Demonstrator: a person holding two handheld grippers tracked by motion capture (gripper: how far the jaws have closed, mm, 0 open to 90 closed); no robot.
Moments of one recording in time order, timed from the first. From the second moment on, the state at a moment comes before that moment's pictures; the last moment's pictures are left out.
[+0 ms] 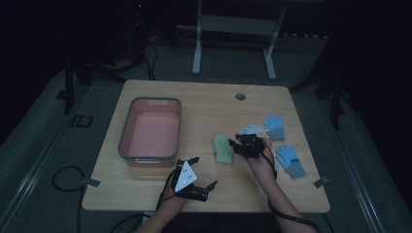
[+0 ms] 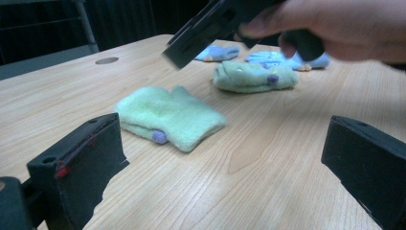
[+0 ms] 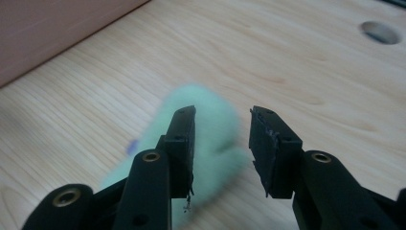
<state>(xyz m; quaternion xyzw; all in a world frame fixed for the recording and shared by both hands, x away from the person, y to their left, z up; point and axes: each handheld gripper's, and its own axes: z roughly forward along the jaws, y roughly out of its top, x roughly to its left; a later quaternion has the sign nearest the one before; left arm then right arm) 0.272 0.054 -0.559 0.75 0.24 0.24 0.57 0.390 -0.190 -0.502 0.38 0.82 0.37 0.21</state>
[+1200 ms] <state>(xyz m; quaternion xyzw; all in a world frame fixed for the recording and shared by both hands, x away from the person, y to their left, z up) 0.271 0.054 -0.559 0.75 0.24 0.24 0.57 0.380 -0.299 -0.538 0.33 0.87 0.34 0.13</state>
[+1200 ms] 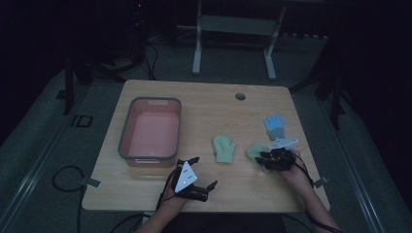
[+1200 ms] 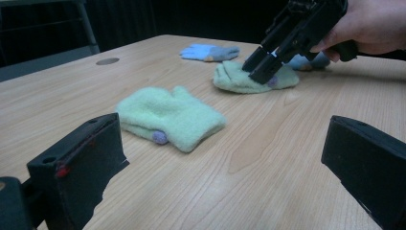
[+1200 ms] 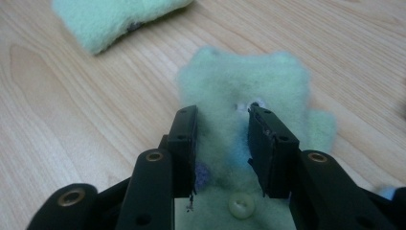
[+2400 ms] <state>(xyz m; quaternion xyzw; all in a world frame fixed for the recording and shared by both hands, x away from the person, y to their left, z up) 0.270 0.053 -0.559 0.75 0.24 0.24 0.57 0.367 -0.243 -0.466 0.49 0.75 0.35 0.26</state>
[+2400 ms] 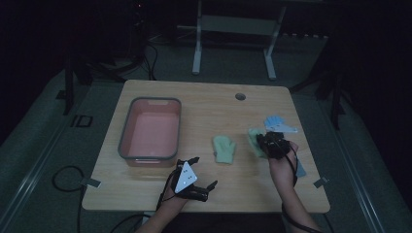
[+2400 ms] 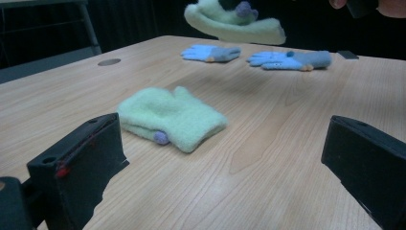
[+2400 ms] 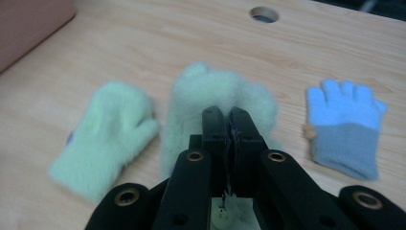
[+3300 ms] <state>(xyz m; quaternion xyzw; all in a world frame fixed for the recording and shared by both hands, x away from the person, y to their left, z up) 0.270 0.053 -0.559 0.75 0.24 0.24 0.57 0.384 -0.240 -0.522 0.51 0.76 0.31 0.26</state>
